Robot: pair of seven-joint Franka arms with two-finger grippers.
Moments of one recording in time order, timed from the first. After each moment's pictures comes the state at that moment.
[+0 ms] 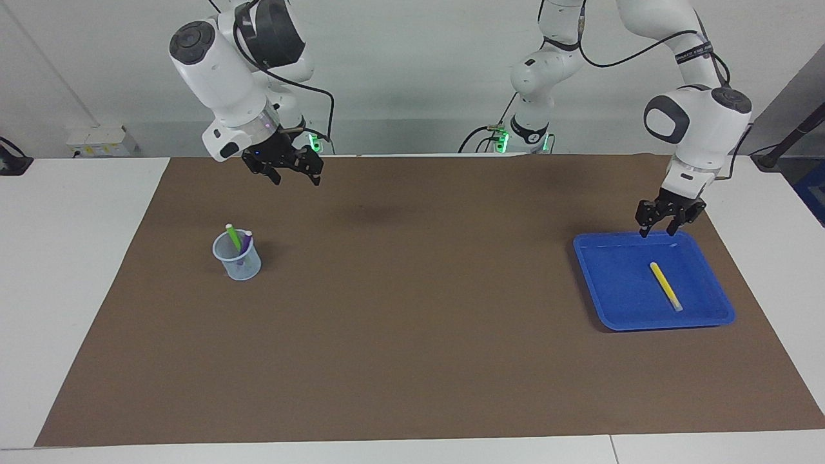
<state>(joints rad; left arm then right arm) 0.53 -0.05 -0.28 -2.28 -0.06 2.44 0.34 0.12 -0.14 0.06 -1.98 0.24 1.77 0.33</state>
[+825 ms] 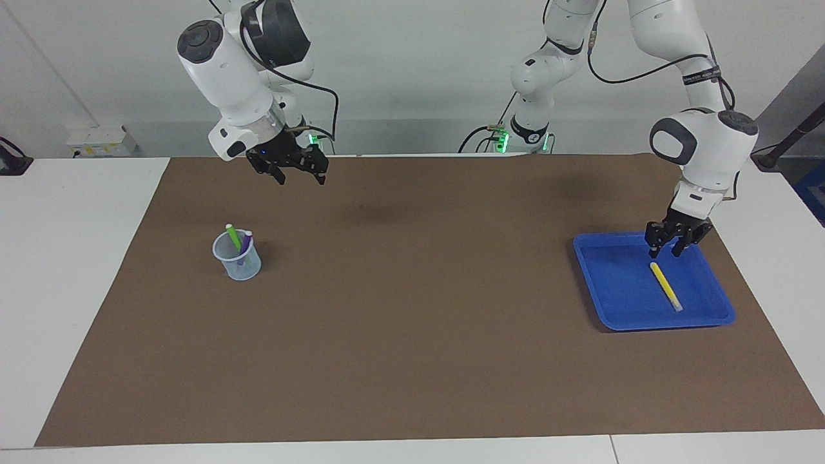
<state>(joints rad) 0.54 0.12 -0.28 -2.21 -0.06 2.58 0.34 0.14 -0.14 0.07 -1.98 0.24 1.77 0.33</state>
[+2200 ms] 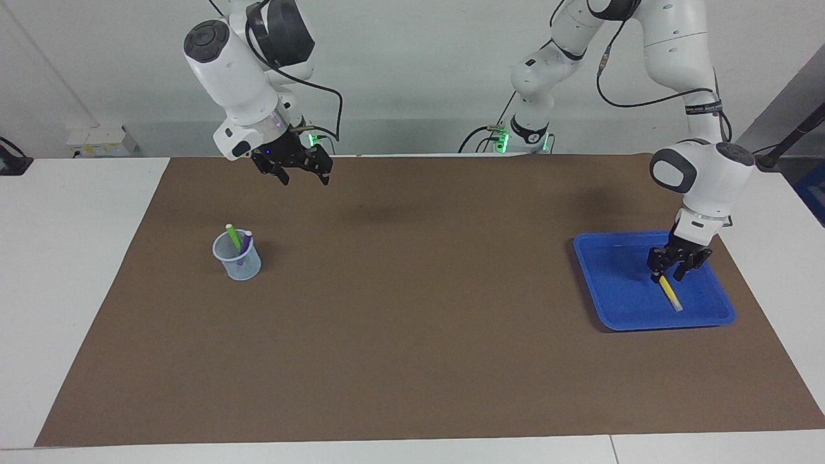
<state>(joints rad) 0.55 0.28 -0.28 -2.13 -0.06 2.69 0.34 0.15 -0.14 0.07 -1.98 0.24 1.79 0.35</state>
